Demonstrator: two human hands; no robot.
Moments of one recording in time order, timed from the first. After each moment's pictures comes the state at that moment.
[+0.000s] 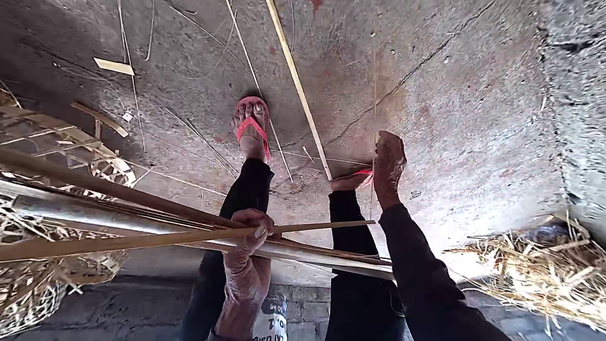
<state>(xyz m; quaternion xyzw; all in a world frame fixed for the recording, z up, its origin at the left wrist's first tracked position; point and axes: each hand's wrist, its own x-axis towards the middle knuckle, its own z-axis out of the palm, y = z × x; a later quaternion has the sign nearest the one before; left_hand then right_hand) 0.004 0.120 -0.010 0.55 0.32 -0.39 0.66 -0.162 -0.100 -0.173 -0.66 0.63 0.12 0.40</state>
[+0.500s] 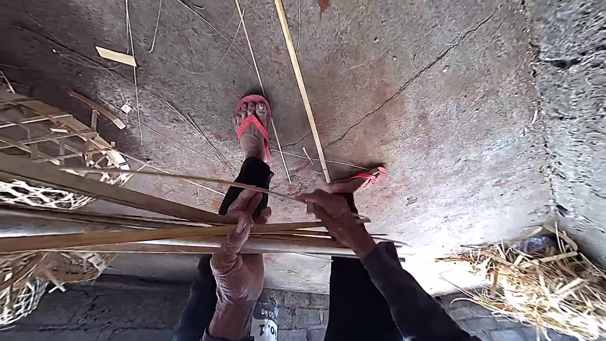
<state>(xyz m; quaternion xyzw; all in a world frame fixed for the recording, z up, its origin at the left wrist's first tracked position) 0.006 0.124 -0.010 0.61 0.33 -0.35 0.63 -0.144 -0.009 -0.100 -0.59 0.30 0.14 0.74</state>
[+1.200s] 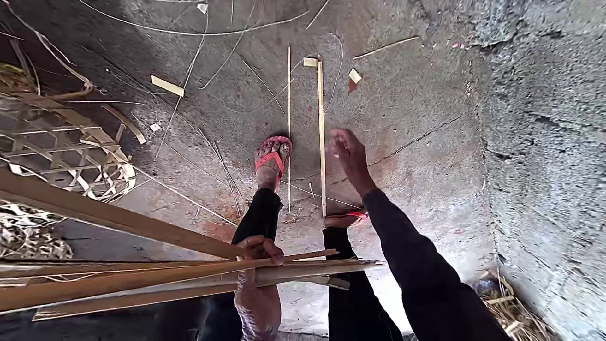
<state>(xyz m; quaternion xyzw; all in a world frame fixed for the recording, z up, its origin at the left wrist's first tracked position) 0.026 0.127 -0.017 0.58 0.38 -0.25 0.68 0.026 -0.111 -0.203 -0.71 0.37 0.20 0.56</state>
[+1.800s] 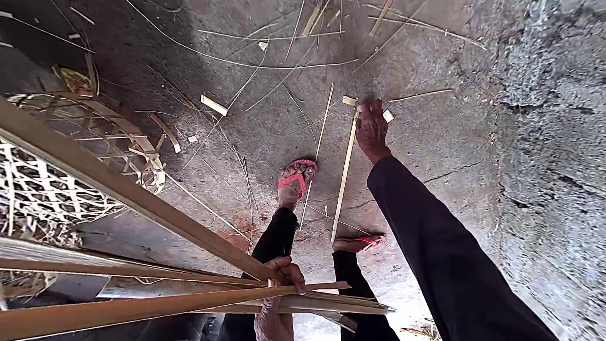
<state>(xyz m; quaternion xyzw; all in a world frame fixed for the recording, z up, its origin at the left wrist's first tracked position) 0.045 0.137 -0.018 0.52 0.40 -0.28 0.70 0.144 -0.139 -0.312 -0.89 0.29 0.24 0.25</state>
